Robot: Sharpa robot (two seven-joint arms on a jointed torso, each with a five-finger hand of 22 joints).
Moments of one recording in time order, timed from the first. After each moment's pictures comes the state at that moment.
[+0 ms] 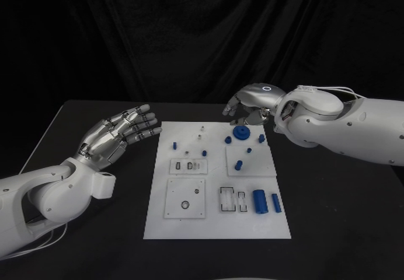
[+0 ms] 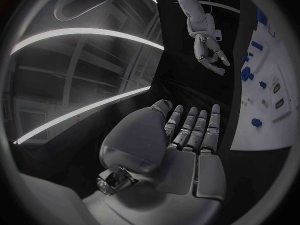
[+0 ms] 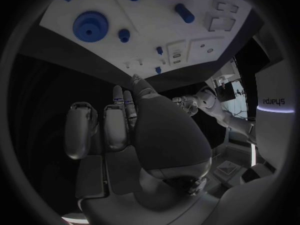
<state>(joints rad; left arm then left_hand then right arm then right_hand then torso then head) 1.28 -1.08 -0.19 1.70 0.05 0.04 0.68 1.41 0.22 0.08 0.16 0.56 0.54 0.13 0.11 0.06 0.34 0.28 0.43 0.06 0.28 0.26 0.33 0.06 0.11 0.39 0.29 0.25 0.12 1.55 -0.83 -0.25 1.52 -1.60 -0.31 -0.02 1.52 -0.04 0.07 0.17 0.24 0.88 0.09 0.10 0.17 0.91 0.08 0.40 0.06 1.47 -0.02 1.38 1.08 0.08 1.43 0.09 1.42 1.23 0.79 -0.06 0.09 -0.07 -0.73</state>
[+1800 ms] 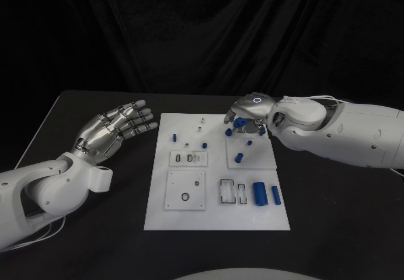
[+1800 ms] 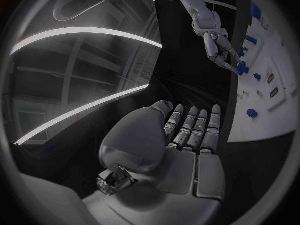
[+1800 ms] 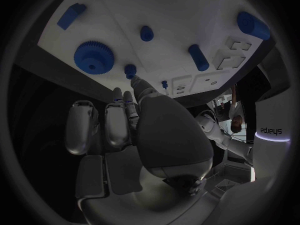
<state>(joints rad) 1.28 -1.06 -0.21 1.66 0.05 0.06 0.68 1.40 0.21 0.13 0.15 0.56 0.55 0.14 0.11 0.06 0.35 0.28 0.42 0.06 0.28 0.26 0.34 0.06 0.10 0.39 0.29 0.25 0.11 1.45 -0.78 -0.25 1.43 -1.78 -0.27 -0.03 1.51 -0.07 0.14 0.15 0.25 0.89 0.10 0.07 0.16 0.90 0.09 0.28 0.07 1.47 -0.03 1.34 1.07 0.08 1.41 0.08 1.40 1.22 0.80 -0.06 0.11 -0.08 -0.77</state>
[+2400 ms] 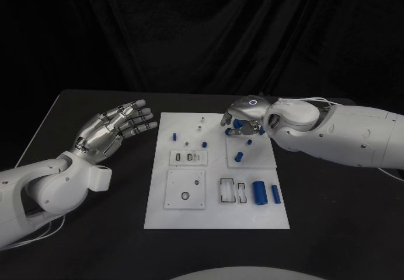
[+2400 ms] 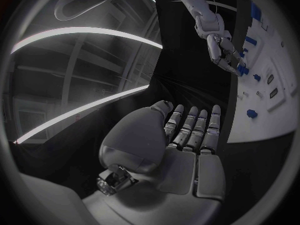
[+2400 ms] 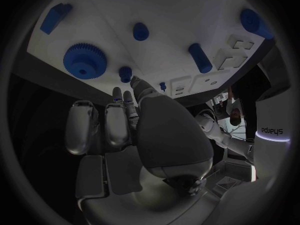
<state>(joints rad) 1.28 -1.06 -0.21 1.64 0.05 0.07 0.68 1.40 0.21 0.14 0.15 0.56 0.55 0.14 0.11 0.06 0.35 0.29 0.43 0.06 0.28 0.26 0.34 0.06 0.10 0.39 0.29 0.25 0.11 1.43 -0.74 -0.25 1.39 -1.75 -0.27 -0.01 1.51 -0.07 0.16 0.16 0.26 0.90 0.11 0.07 0.16 0.93 0.09 0.28 0.07 1.46 -0.03 1.34 1.07 0.08 1.41 0.08 1.40 1.22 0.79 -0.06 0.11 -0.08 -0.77</state>
